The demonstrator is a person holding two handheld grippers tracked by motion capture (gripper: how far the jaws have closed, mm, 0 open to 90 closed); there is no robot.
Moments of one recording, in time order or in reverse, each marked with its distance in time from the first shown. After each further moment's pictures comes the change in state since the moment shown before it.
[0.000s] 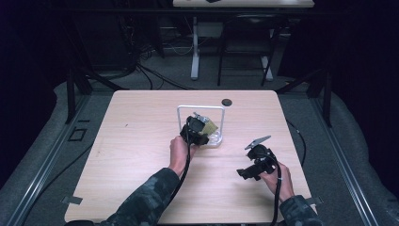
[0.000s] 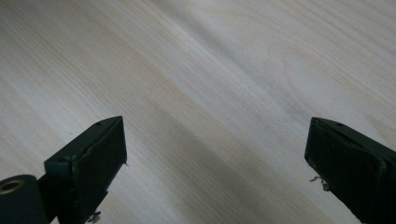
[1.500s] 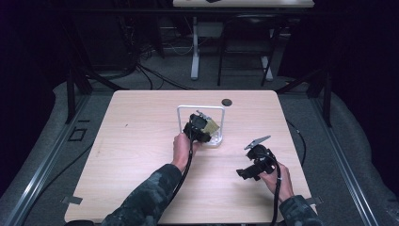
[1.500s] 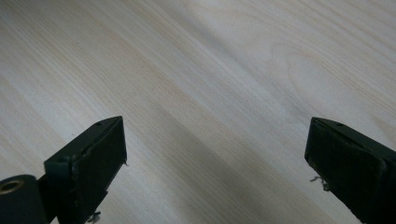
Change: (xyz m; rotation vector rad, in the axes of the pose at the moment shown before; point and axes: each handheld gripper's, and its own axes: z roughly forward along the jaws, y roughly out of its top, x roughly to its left) left arm 0.003 0.008 0.025 0.045 -0.020 0.003; right arm 0.000 0.000 0.001 0.002 0.008 -0.003
